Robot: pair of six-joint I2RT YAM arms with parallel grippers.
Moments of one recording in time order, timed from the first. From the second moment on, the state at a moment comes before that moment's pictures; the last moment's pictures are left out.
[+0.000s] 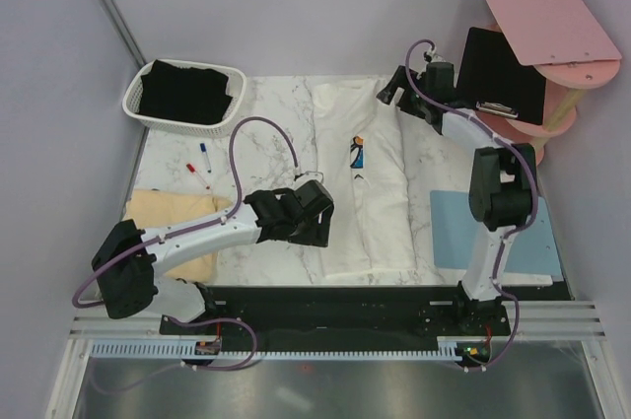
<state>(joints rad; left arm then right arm) -1.01 1.39 1.02 -0.72 -0.23 -0.77 0.11 2.11 1.59 0.00 -0.24 0.53</state>
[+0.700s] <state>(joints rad) -0.87 1.48 0.88 -0.54 -0.12 -0.84 0.34 1.29 0.67 -0.23 -0.28 0.51</state>
